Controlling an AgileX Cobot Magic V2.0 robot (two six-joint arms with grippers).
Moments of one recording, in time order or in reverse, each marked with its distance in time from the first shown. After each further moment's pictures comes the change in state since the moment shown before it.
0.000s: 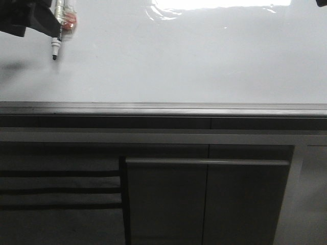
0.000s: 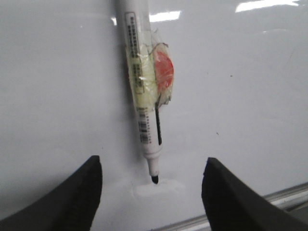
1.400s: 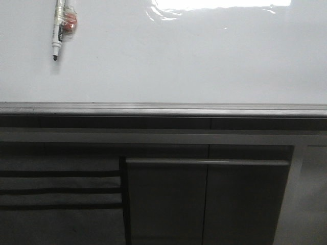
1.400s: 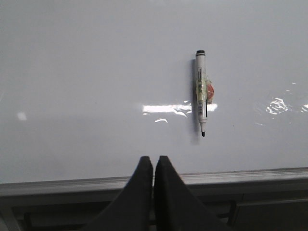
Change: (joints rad) left arm 0.235 -1.042 0.365 0.034 0.328 -0.023; right arm -0.002 -0.357 0.000 -0.950 -0.093 0.832
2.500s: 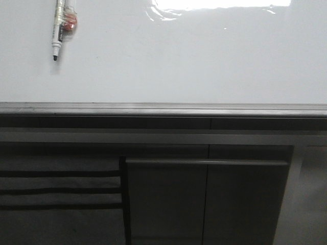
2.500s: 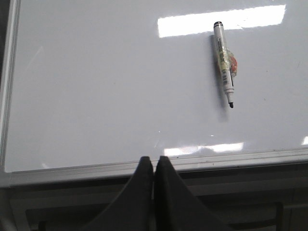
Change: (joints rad) left arm 0.000 -0.340 0.557 0.101 -0.447 0.000; right arm -0.006 -0.491 0.712 -0.072 -0.694 0.169
